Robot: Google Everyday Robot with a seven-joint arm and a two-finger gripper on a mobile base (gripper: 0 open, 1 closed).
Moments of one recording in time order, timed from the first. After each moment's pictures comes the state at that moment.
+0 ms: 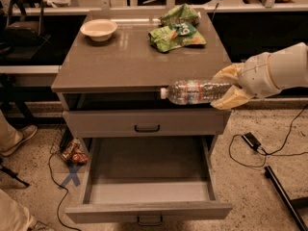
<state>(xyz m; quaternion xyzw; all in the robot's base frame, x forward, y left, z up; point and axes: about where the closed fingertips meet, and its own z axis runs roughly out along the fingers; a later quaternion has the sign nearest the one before) 0.558 -0.181 0.857 -0.66 0.64 0.05 0.40</state>
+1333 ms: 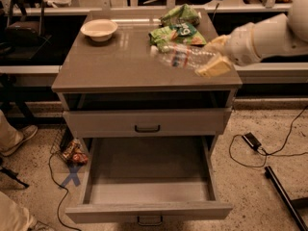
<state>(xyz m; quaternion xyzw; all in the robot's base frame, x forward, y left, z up) 0.641 -0.160 0.895 -0.59 0.67 0.10 0.44</state>
